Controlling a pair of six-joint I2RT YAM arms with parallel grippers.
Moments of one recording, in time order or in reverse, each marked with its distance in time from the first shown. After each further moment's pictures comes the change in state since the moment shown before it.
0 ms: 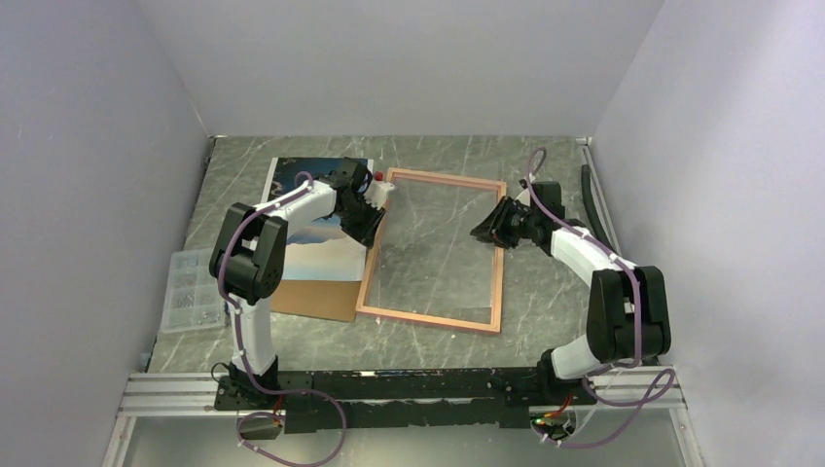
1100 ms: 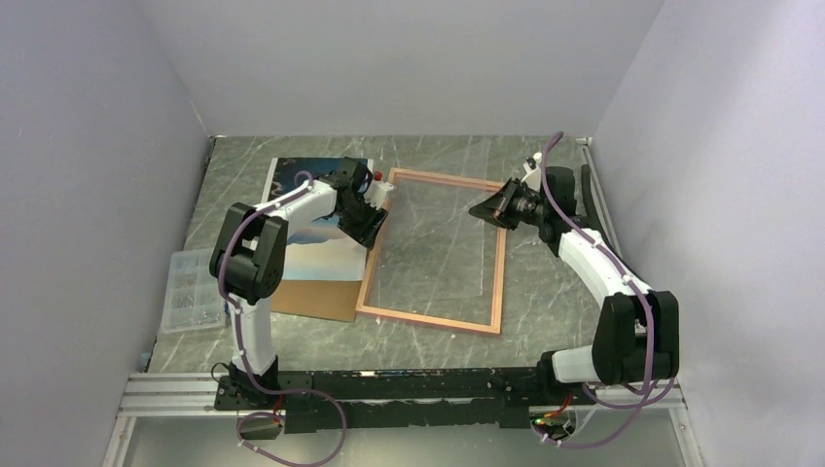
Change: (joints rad) left arm 0.000 -0.007 0.004 -0.006 -0.055 0.004; right arm 0.003 -0.111 0.059 0.071 -0.112 0.109
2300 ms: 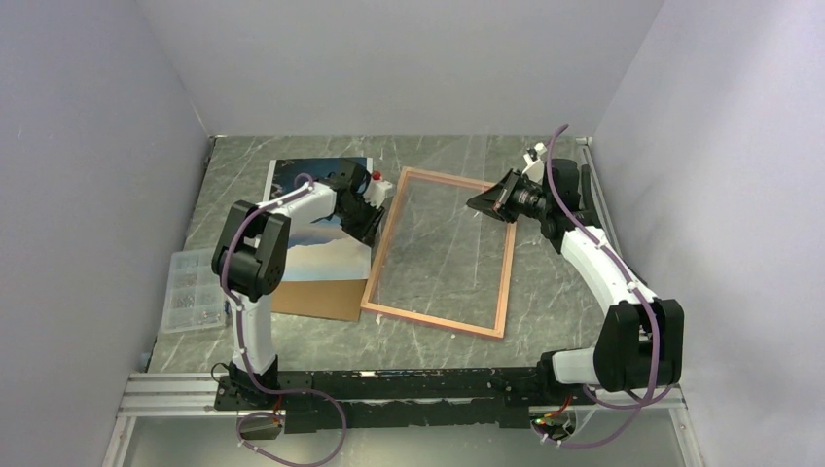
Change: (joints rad) left arm 0.016 0.041 -0.015 0.077 0.055 -0.037; right arm 0.005 -0.031 0.052 -0.029 -0.025 0.042
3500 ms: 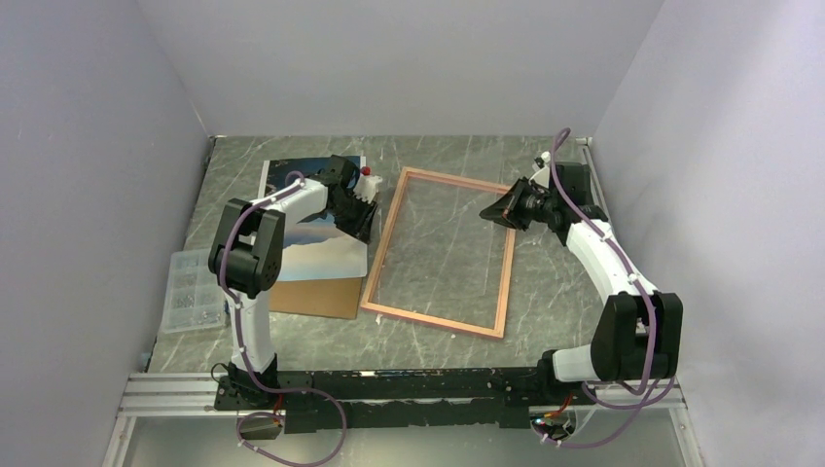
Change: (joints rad) left arm 0.056 0.006 0.007 -0.005 0.062 -0.016; right arm -0.063 0.043 0.043 -0.230 0.051 -0.127
